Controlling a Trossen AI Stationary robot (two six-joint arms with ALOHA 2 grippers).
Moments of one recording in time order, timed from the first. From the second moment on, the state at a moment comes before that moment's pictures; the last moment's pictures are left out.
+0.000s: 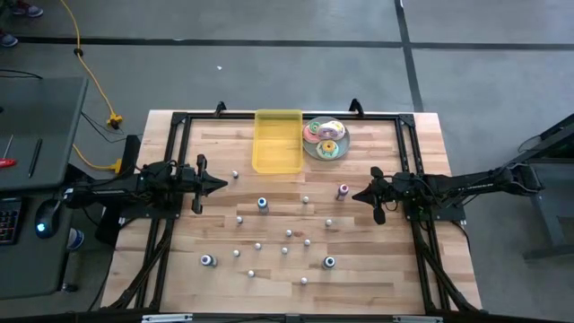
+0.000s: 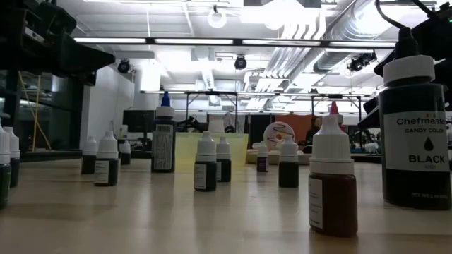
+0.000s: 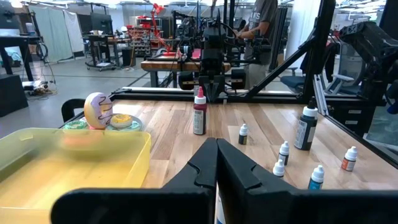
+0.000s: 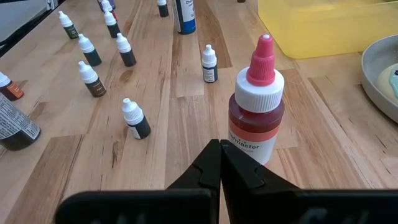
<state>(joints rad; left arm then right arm) 0.06 0.01 0.01 0.01 0.03 -0.01 0.00 0.49 0.01 0.05 0.02 0.13</state>
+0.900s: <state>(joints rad) 0.06 0.01 0.01 0.02 0.04 -0.30 0.00 0.49 0.01 0.05 0.02 0.13</state>
